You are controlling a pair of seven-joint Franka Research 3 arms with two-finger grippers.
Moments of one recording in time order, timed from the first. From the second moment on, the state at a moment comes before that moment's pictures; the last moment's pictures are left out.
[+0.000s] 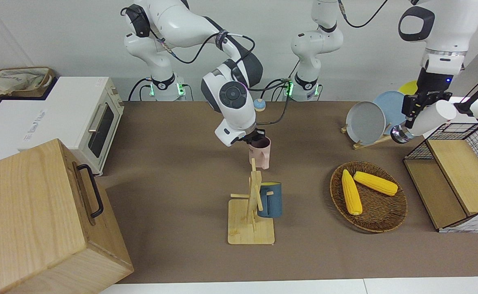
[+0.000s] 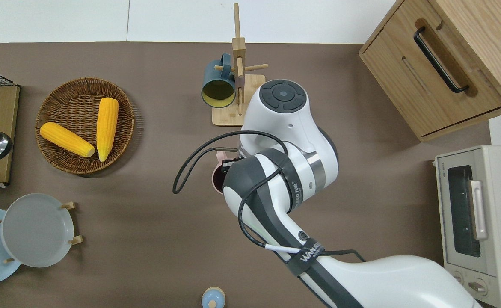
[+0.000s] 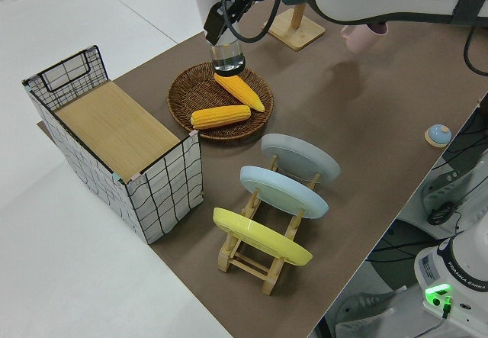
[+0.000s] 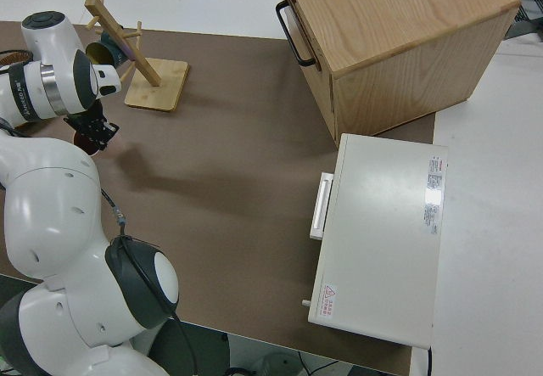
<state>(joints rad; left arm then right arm) 0.18 -0.15 0.01 -1.92 -0.07 2.19 0.06 0.42 0.55 0.18 -1.34 0.24 1.77 0.69</state>
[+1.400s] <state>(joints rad) 0.19 -0.36 -0.13 -2.30 -0.06 2.36 -0.10 0.54 0.66 0.18 -1.30 0.35 2.04 0.99</state>
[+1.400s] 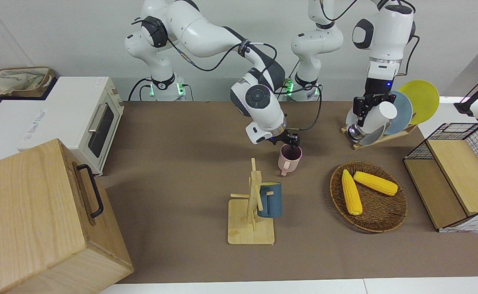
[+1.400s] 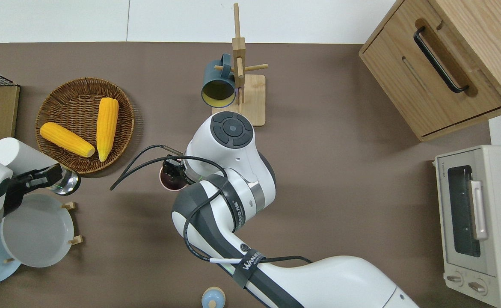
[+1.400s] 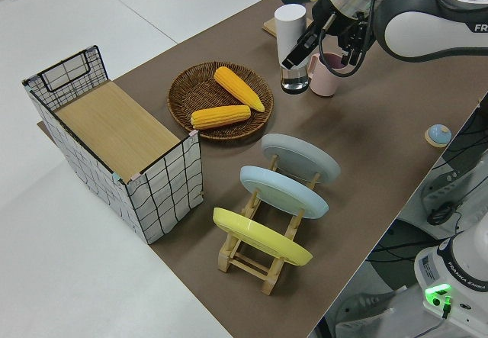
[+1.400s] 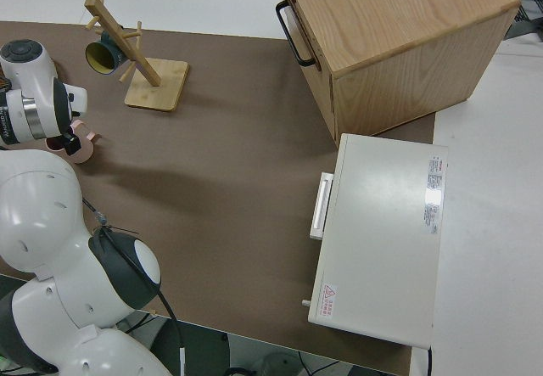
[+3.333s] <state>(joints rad) -0.12 -0.36 -0.27 -2.44 -0.12 2.33 -0.28 -0.07 0.09 0.16 -1.53 0.02 1.59 0.16</state>
